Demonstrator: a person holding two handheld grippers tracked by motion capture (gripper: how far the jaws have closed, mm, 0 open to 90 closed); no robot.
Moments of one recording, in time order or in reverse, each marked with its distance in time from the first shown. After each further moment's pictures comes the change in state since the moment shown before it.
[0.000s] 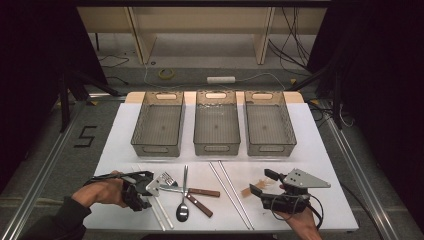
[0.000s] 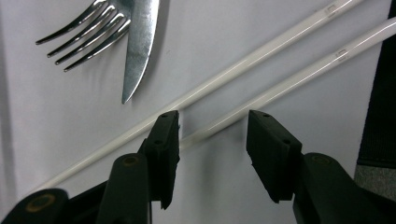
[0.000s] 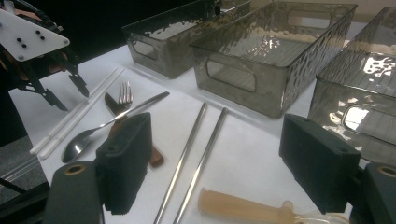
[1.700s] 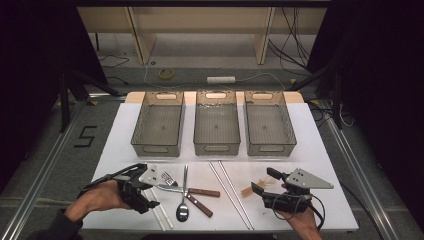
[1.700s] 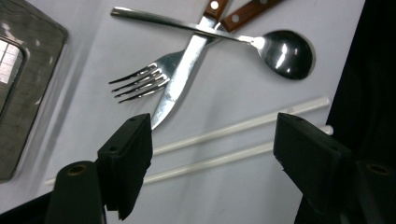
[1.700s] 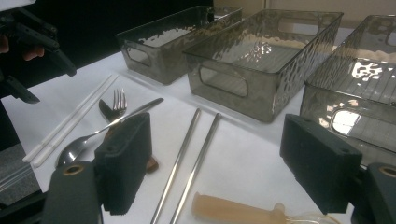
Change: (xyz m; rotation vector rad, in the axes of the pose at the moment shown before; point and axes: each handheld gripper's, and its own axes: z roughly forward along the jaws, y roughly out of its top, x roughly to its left) left arm -0.015 0.010 -0.042 -0.222 0.083 -0.263; right arm -0.001 0.001 -0.003 -0.024 -0.027 0.006
